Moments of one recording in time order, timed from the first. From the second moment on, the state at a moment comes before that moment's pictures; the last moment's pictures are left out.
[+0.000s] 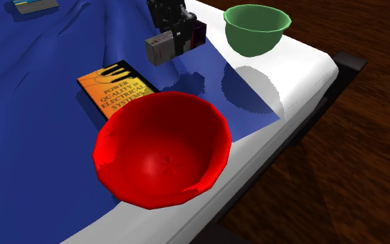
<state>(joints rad) 0.12 0.18 0.48 -1.88 -0.09 2.07 0.98</state>
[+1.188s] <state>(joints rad) 0.11 0.13 0.49 -1.70 -0.06 1.84 0.96</state>
